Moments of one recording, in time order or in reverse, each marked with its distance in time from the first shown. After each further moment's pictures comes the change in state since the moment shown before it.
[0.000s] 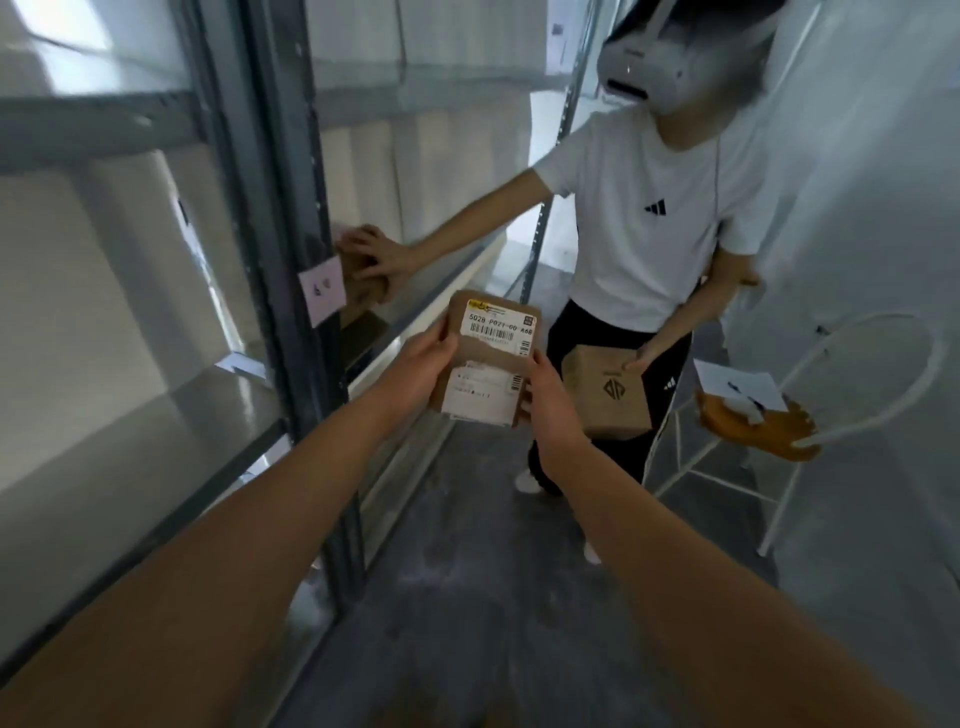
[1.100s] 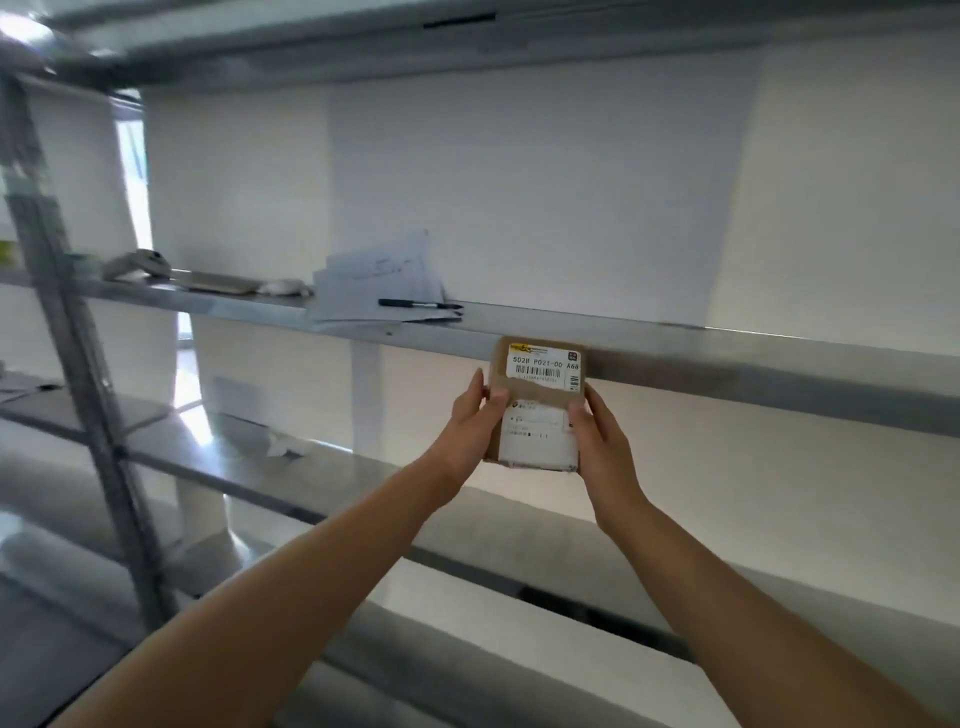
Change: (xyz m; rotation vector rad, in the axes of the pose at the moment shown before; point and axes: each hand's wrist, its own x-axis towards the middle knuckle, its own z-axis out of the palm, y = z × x) left_hand -0.638 0.111 -0.186 0.190 1.493 0.024; right_hand -0.482 -0.039 0.406 0.148 -1.420 -0.270
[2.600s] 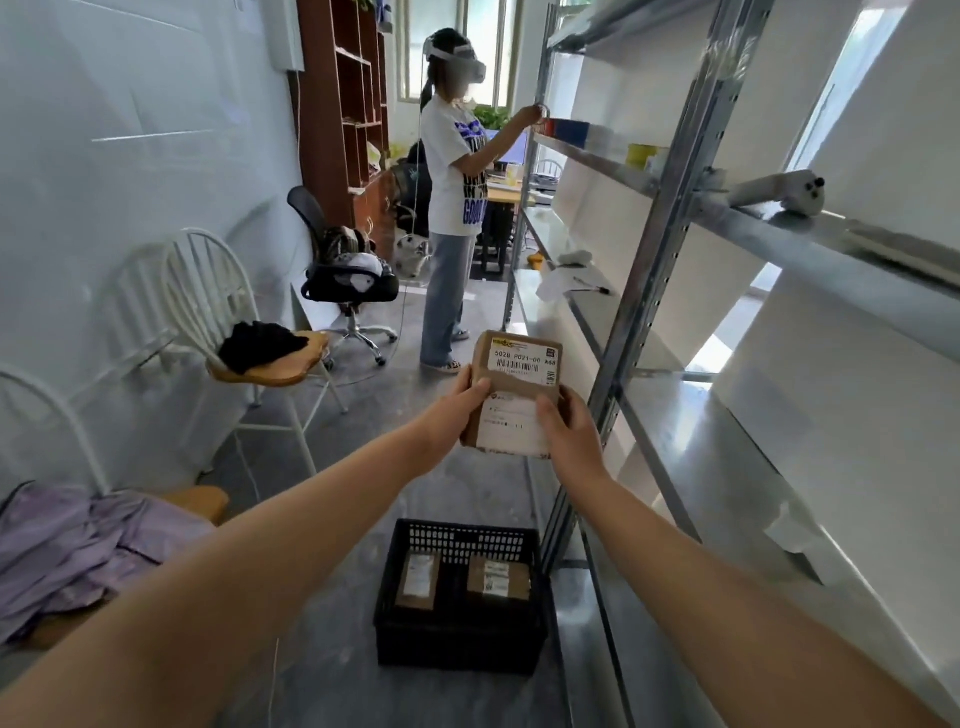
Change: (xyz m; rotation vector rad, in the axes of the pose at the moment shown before) left_hand -0.138 -0.126 -0.556 0.006 1.130 -0.297; right_hand -0.006 0.139 0.657 0.174 -1.194 0.117
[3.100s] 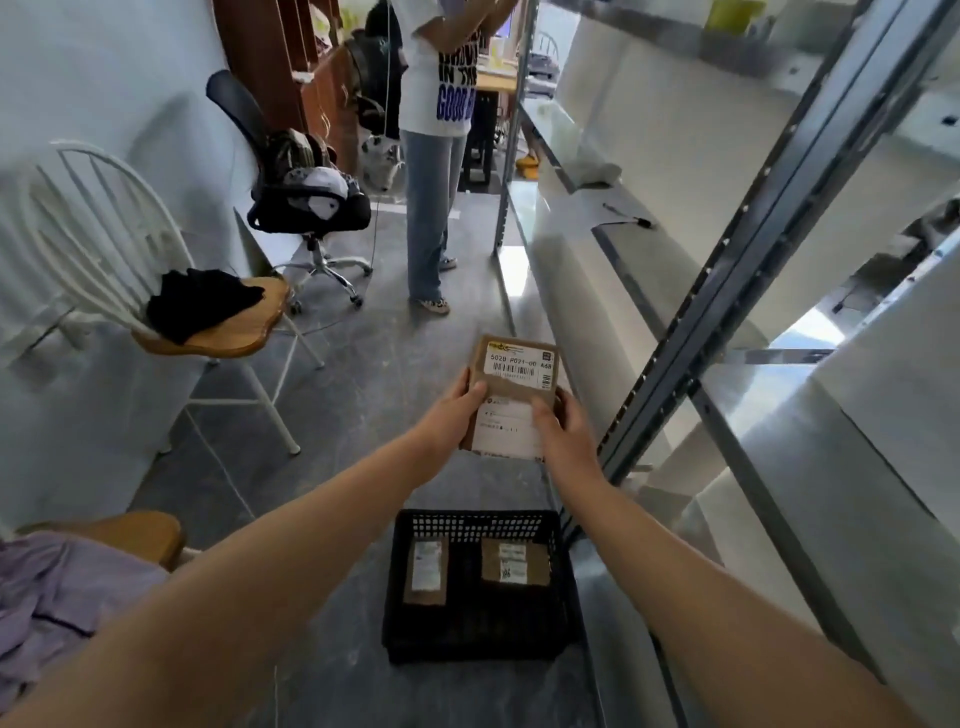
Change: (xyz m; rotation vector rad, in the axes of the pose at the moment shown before) left_hand 0.213 -0.090 -0.111 -0.036 0.040 -0.201; right_hand 0.185 0.112 0.103 -0.026 0.042 0.256
